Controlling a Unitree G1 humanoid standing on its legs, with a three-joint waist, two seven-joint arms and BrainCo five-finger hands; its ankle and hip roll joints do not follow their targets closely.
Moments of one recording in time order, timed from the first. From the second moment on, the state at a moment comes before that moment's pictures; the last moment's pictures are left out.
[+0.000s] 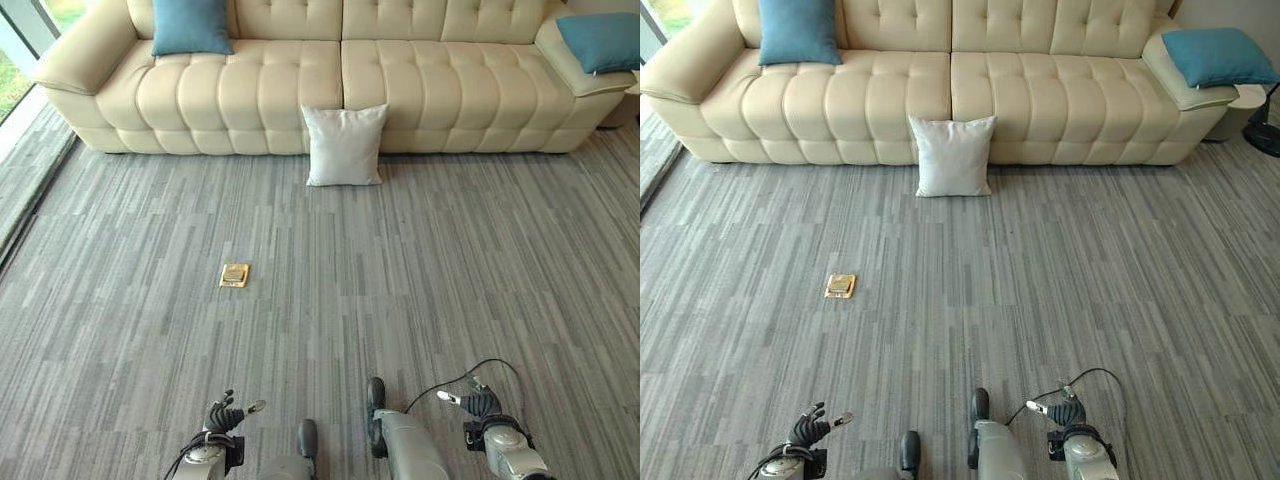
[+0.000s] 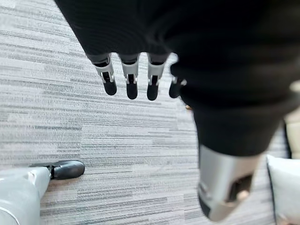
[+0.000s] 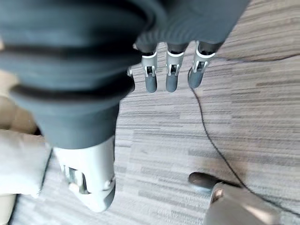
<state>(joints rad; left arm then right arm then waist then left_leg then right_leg) 0.02 0.26 -0.12 0.95 -0.27 -0.05 0.15 -0.01 -0.28 0.16 0.92 0.18 -0.01 -0.22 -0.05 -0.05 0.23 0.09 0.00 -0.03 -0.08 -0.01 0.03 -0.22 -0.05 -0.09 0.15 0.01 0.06</state>
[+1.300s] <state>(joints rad) -0.02 0.28 -0.16 0.87 -0.25 -0.04 0.16 -0.03 -0.26 0.15 0.92 0.18 0.00 -0.23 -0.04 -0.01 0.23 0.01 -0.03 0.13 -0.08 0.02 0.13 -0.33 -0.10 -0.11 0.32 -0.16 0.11</state>
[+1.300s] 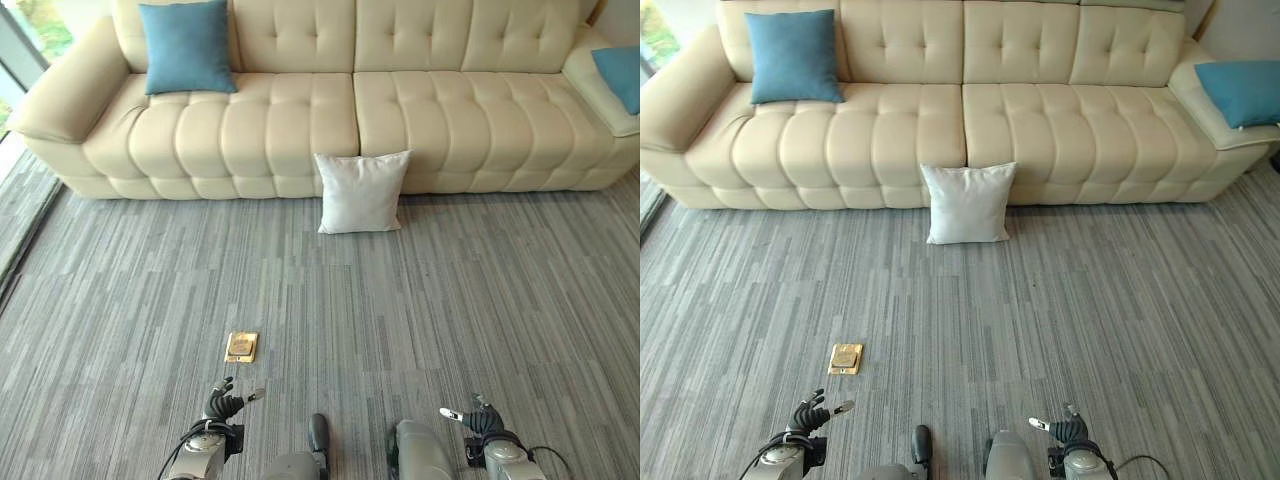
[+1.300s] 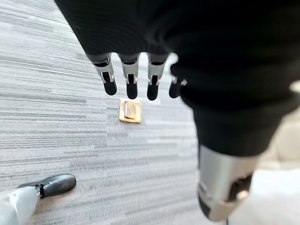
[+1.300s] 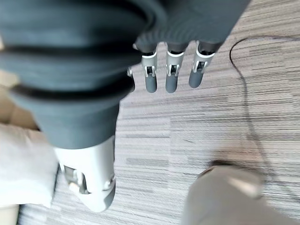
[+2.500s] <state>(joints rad) 0.03 0.24 -0.15 0.98 -0.26 -0.03 0.14 -0.02 -0.31 0.16 1.02 0.18 -0.01 -0.22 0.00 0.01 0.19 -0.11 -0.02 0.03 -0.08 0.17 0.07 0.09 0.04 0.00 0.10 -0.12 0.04</state>
